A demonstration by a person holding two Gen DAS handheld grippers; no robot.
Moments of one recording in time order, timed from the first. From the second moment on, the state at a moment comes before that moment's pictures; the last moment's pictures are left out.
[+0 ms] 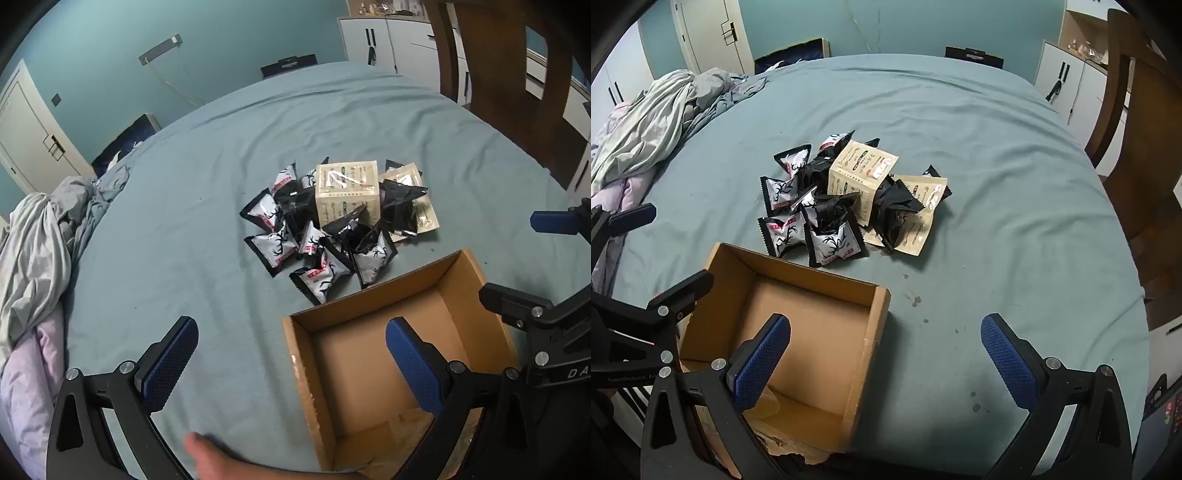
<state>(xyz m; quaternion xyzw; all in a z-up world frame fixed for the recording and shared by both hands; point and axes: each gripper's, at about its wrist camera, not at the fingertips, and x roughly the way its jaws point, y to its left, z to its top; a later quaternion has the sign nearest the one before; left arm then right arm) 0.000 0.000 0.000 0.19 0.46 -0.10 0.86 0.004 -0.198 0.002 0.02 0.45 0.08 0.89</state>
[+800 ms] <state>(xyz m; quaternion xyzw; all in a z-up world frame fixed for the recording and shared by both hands) 0.002 0.002 -0.001 0.19 0.46 -0.10 0.86 0.002 -0.191 0.001 0.00 0.46 0.08 0.89</state>
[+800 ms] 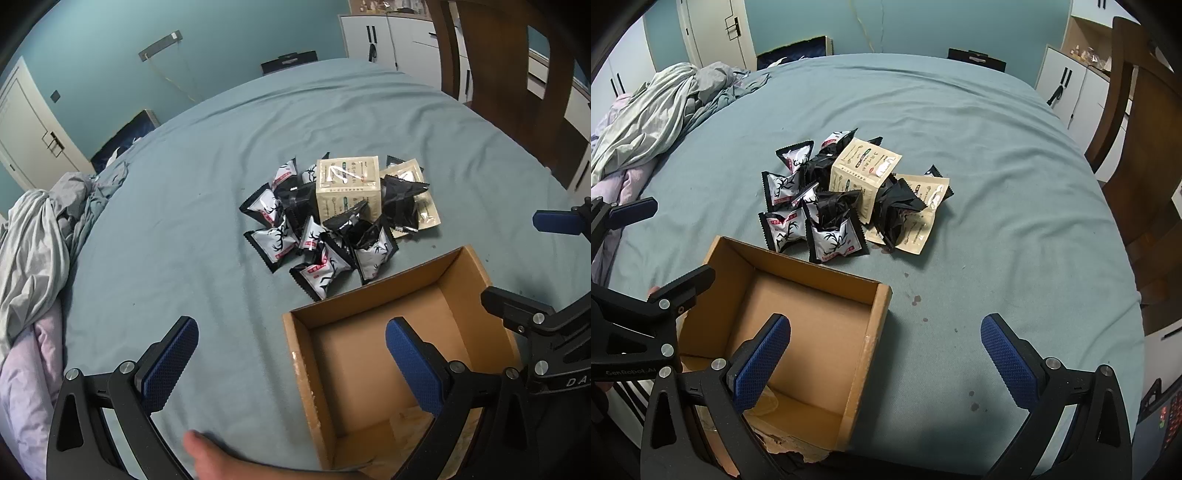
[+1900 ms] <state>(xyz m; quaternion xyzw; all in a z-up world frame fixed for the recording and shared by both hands) -0.002 -0.002 0.000 0.19 0.46 -0.10 0.86 0.004 -0.200 -0.001 0.04 0.46 0.09 0.88</state>
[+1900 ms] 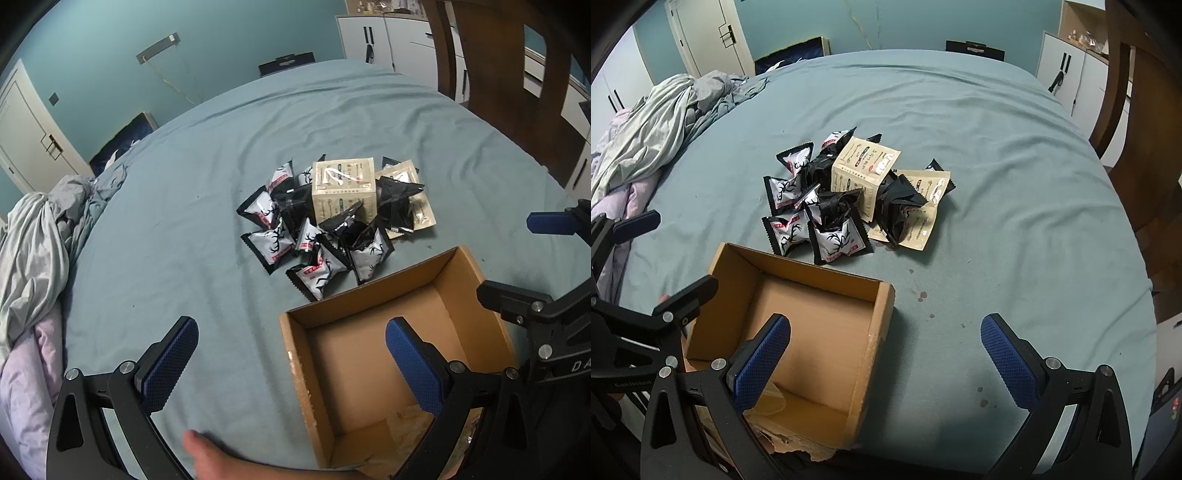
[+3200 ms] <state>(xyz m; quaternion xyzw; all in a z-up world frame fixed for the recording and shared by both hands) 0.037 0.015 -0.013 0.13 0.50 -0.10 0.85 0.179 -0.249 -0.060 0.18 0.55 0.08 0.81</state>
